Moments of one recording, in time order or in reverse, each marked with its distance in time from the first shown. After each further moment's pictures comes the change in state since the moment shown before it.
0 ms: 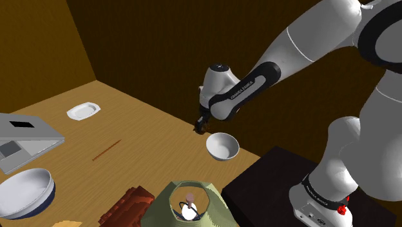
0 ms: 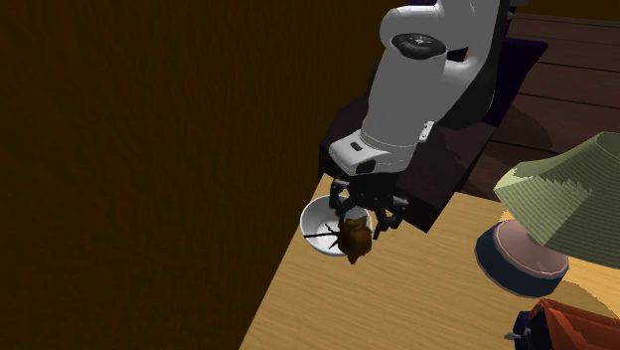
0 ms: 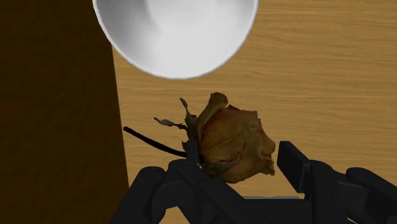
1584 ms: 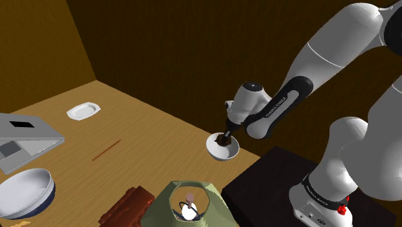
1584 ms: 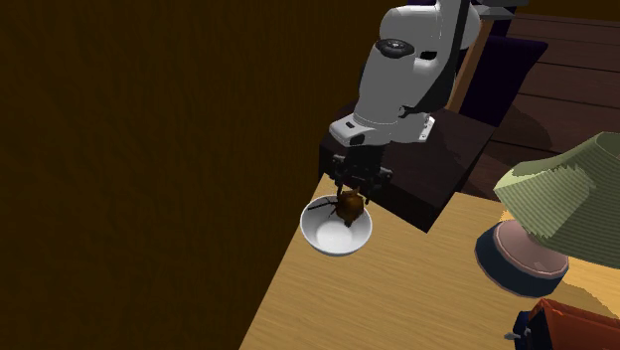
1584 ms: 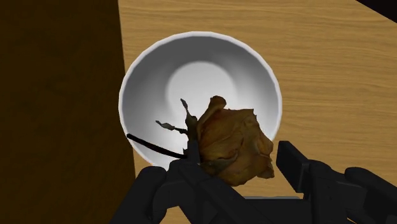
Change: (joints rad) arm -0.048 -0.140 -0.094 -0.391 -0.166 0.263 0.010
